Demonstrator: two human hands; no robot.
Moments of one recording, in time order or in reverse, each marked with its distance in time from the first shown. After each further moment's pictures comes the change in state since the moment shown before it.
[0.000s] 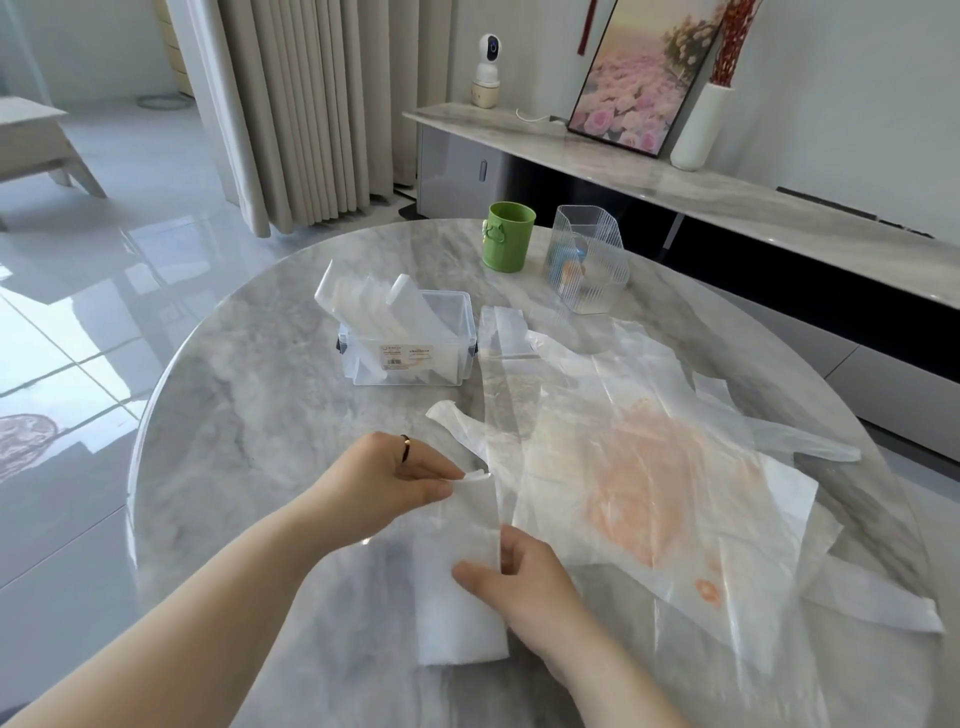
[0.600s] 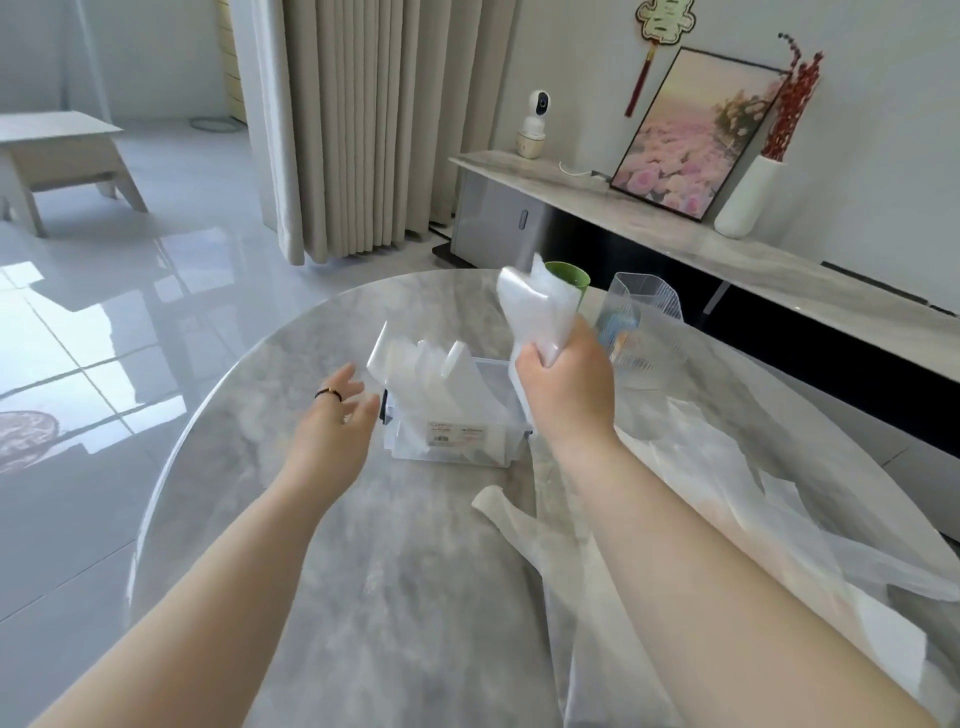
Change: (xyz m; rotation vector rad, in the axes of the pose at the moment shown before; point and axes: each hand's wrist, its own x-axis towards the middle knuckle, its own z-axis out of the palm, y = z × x) left_hand 0.080 -0.023 -0.084 -0.208 0.613 -0.099; right_hand 0.132 -0.176 -0.001 -0.489 0.619 -0.534
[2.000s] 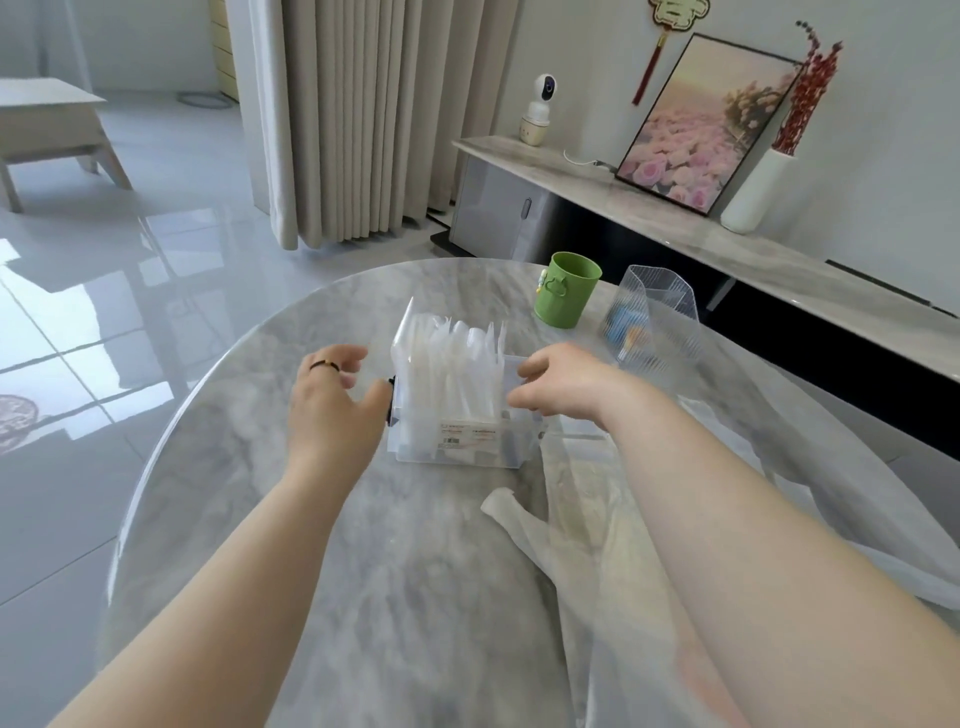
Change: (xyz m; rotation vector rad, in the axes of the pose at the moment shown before) left_hand 0.013 0.004 0.008 0.067 0.223 0.083; right_hand 0.033 0.011 0.006 -0.326 -0.675 0.176
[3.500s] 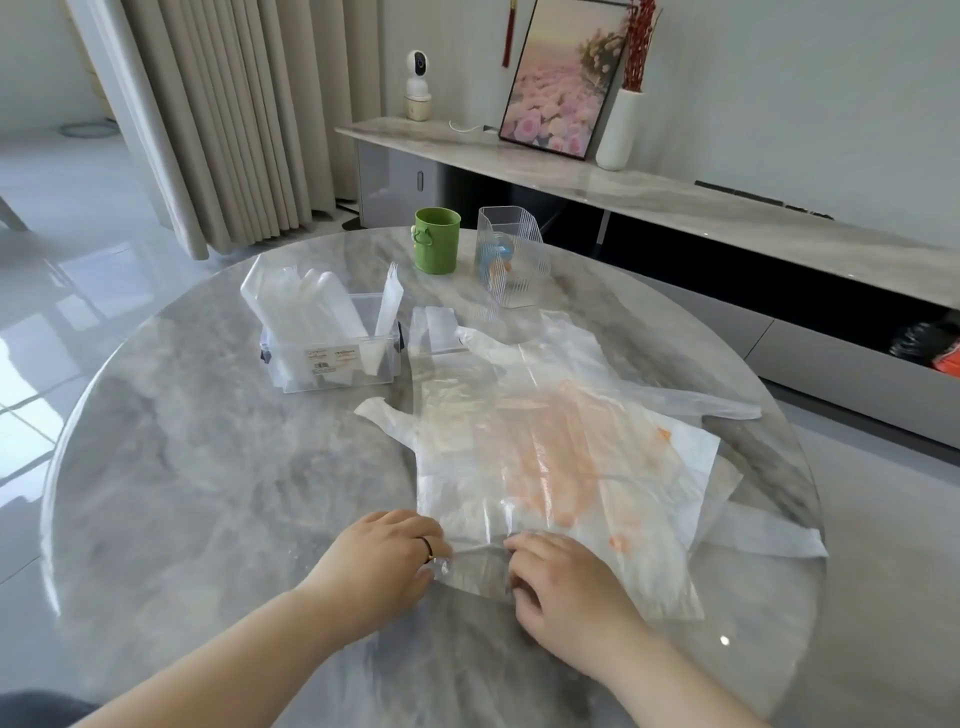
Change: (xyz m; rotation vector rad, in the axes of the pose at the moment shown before) left_hand -0.203 -0.014 0.031 0.756 -0.892 0.969; right_hand -0.216 0.196 0.117 -0.343 0.403 -0.410
